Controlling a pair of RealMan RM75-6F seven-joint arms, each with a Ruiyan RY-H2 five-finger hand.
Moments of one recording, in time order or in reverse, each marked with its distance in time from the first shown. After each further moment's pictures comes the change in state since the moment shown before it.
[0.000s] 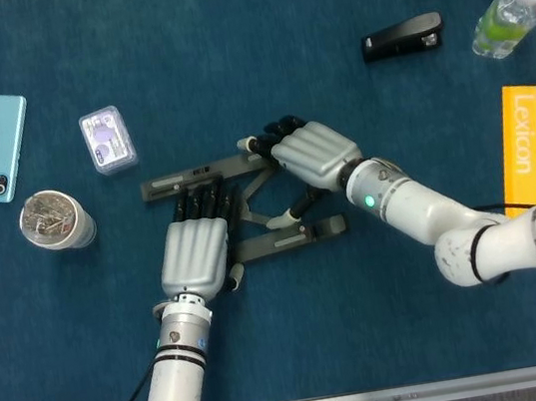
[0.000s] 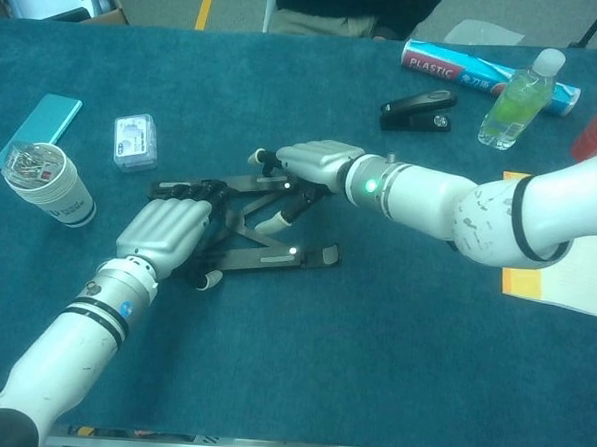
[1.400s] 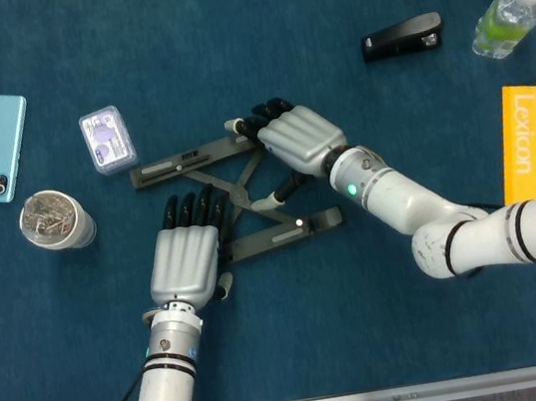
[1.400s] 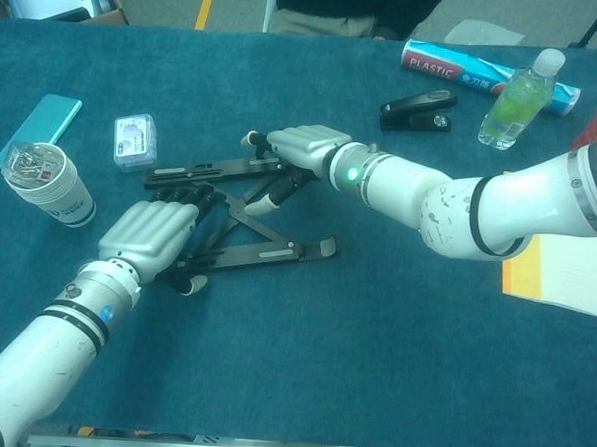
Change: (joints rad) left arm -0.012 0.057 0.033 -0.100 -0.043 0.053 0.058; right arm 0.022 -0.097 0.039 0.164 -0.009 0.004 0.008
